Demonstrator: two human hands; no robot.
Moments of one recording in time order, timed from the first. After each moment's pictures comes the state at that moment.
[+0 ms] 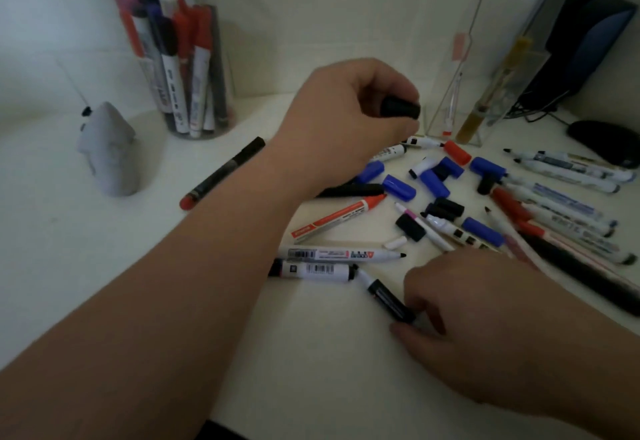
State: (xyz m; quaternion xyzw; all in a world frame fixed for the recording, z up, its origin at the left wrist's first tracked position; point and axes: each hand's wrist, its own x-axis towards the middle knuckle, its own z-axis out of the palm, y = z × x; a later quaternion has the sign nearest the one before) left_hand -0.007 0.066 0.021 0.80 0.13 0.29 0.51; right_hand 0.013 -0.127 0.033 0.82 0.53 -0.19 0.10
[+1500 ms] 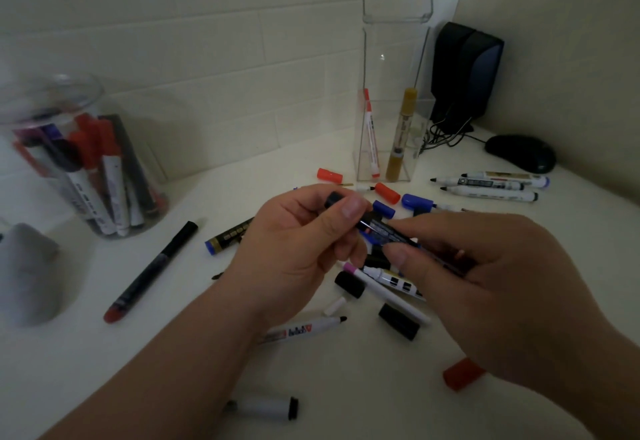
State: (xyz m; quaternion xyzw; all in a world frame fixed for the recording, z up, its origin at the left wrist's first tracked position) left_hand 0.006 0.022 0.000 0.57 -0.01 0.14 0.81; right_hand 0.065 -0.161 0.042 0.81 0.46 0.07 -0.37
